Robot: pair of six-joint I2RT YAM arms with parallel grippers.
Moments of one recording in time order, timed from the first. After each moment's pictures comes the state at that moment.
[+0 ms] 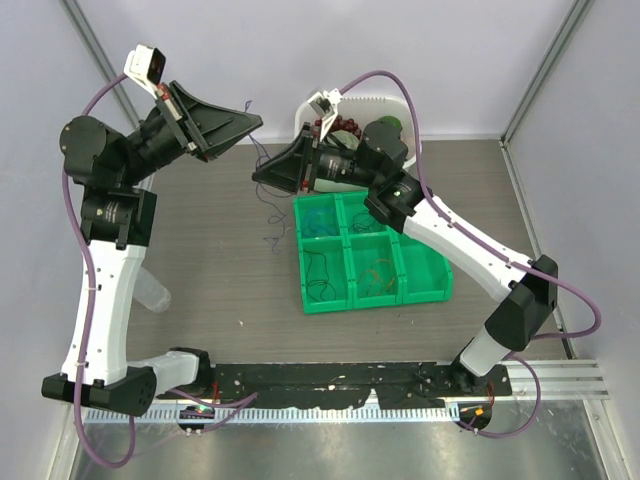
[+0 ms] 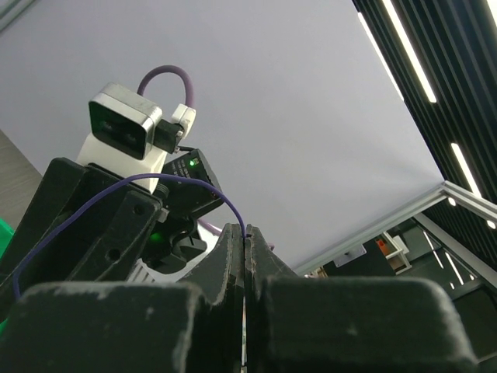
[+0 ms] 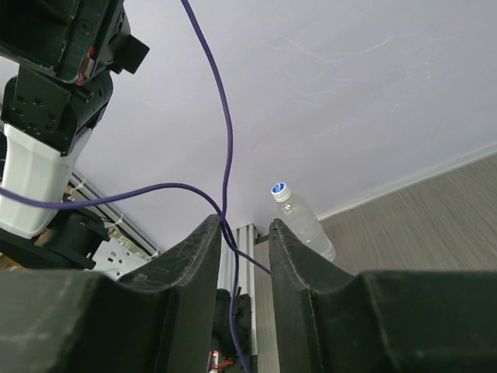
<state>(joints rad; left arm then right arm) -0.16 1.21 1.67 0.01 0.89 -1.40 0.77 1.61 1.60 0.27 -0.67 0.62</state>
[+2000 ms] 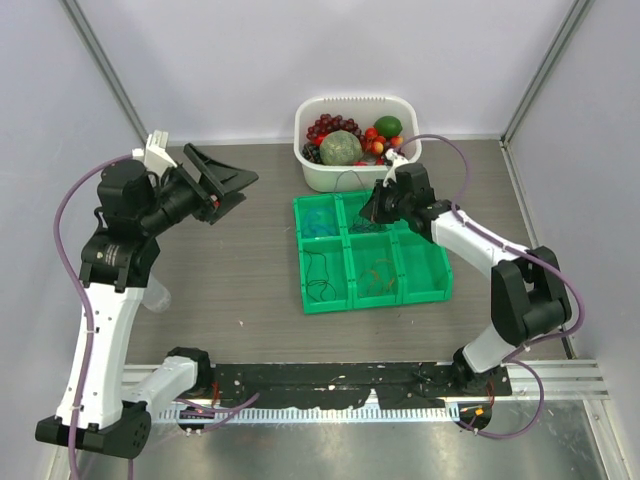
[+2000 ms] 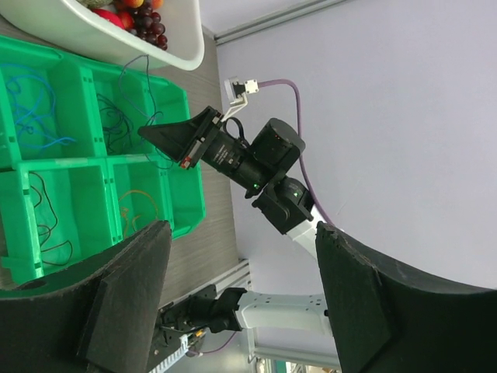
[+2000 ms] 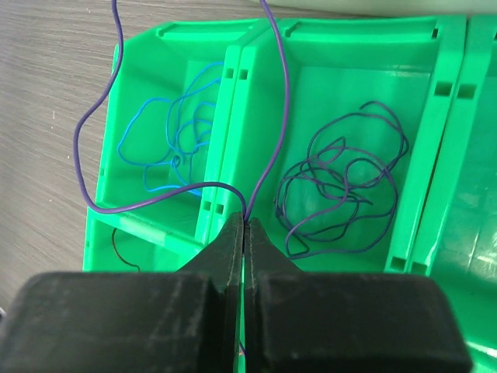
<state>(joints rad) -0.16 0.98 1.40 -0.63 0.50 -1.03 0.38 1.58 1.07 -0.10 -0.23 0.41</state>
